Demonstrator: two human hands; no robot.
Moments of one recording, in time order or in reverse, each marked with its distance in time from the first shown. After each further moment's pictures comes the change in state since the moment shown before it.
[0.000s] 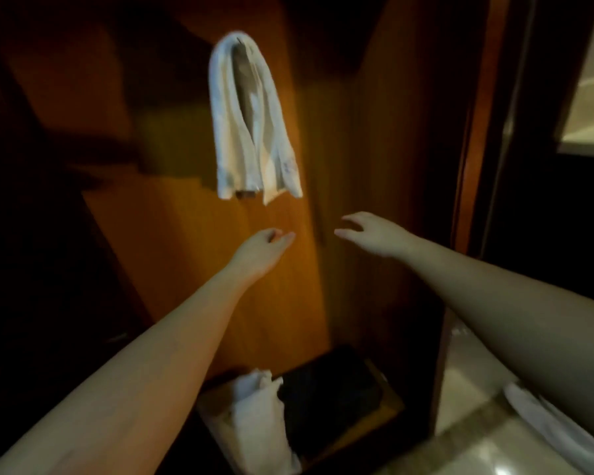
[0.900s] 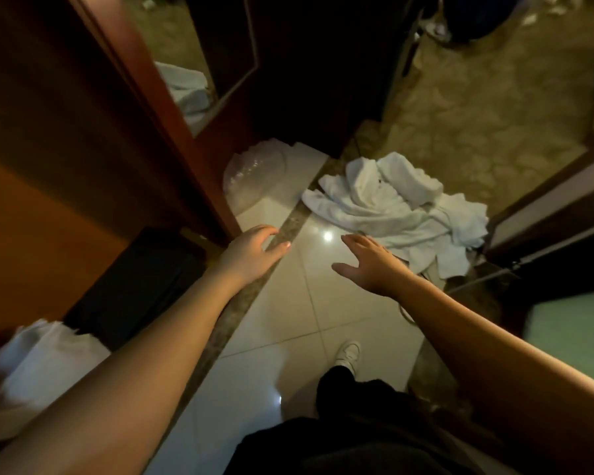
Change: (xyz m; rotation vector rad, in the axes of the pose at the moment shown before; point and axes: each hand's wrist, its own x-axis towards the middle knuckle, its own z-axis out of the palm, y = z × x) left_hand -0.073 0.114 0.496 0.183 -0.857 0.271; right_hand -0.338 0.432 0.082 0.026 -0.206 0.765
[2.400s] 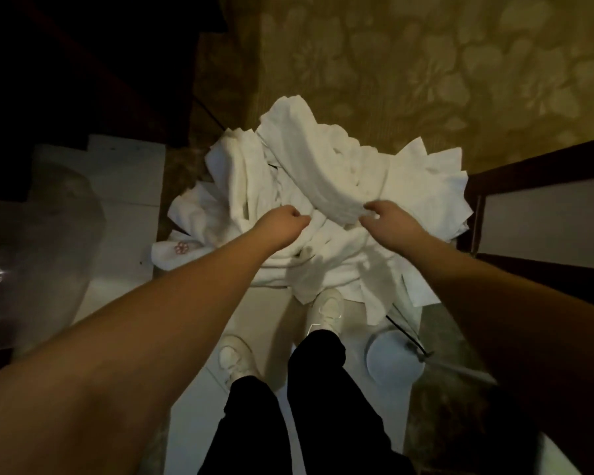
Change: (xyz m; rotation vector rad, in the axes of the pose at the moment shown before) left_hand 0.824 0.198 0.380 0.100 -0.650 -0.159; right_hand 0.554 0.590 -0.060 0.573 -0.048 0.733
